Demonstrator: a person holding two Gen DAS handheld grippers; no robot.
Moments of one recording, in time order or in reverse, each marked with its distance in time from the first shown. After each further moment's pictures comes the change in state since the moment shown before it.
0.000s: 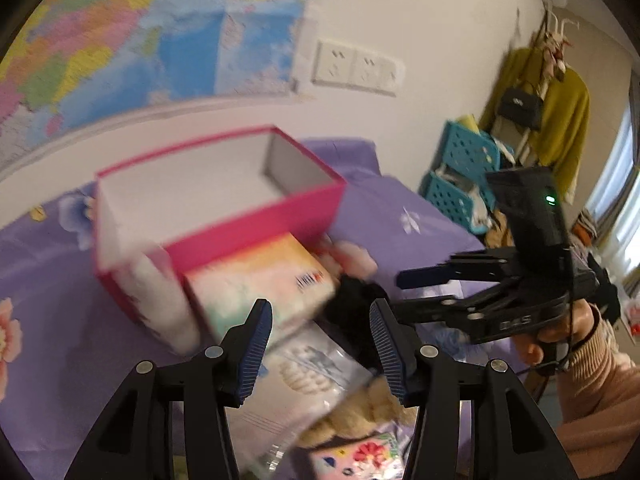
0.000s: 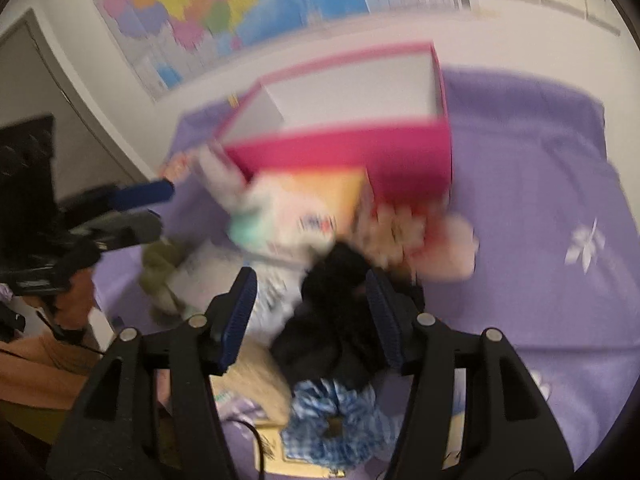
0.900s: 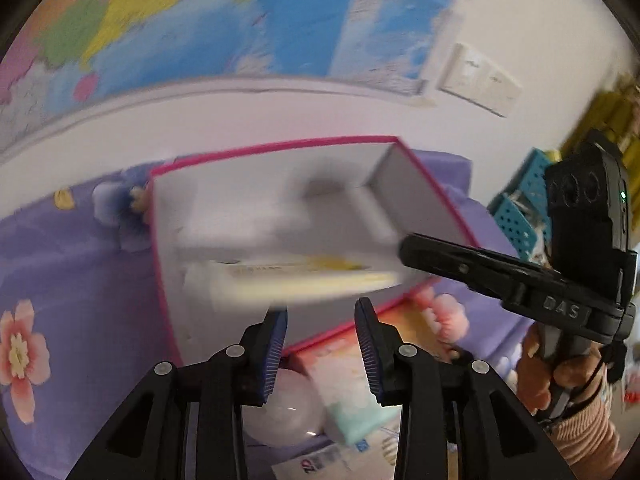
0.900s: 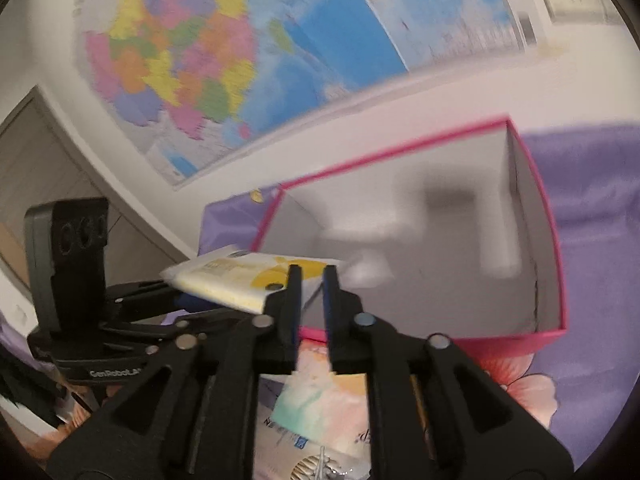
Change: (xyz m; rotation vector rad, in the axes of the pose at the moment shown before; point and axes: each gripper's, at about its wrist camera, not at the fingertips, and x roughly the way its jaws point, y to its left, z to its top) left arm 0.044 0.115 0.081 -0.222 0.125 0.148; right arm 0.056 -0.003 0.131 0.152 -0.182 0.205
